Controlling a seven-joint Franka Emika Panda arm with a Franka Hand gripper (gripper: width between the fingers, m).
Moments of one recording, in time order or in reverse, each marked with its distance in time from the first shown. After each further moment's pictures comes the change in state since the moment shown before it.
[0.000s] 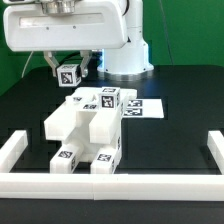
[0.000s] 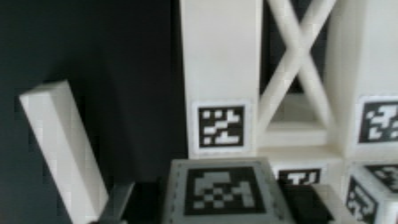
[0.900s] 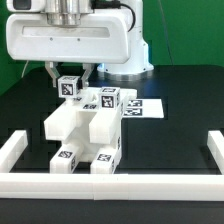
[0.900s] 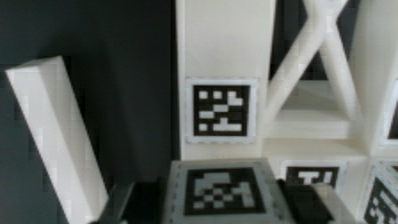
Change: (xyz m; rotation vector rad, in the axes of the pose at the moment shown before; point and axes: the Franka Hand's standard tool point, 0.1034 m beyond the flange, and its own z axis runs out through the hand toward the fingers) arm 0.009 -0.005 0.013 -0.042 0.016 -0.021
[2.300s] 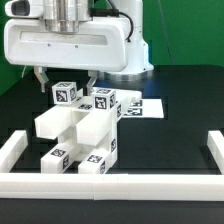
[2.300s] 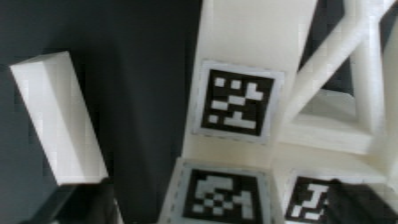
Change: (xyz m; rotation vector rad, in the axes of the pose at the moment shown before) arm 0.002 0.006 0.009 -0.026 0.002 -0.001
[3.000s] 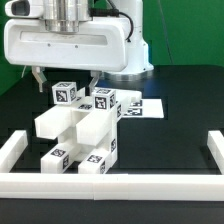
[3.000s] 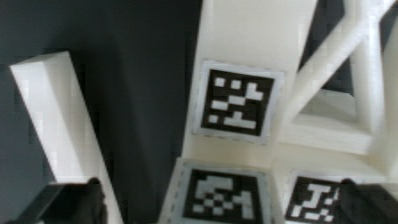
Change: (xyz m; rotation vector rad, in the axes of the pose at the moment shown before) arm 0.000 0.000 0.000 0.000 0.000 0.000
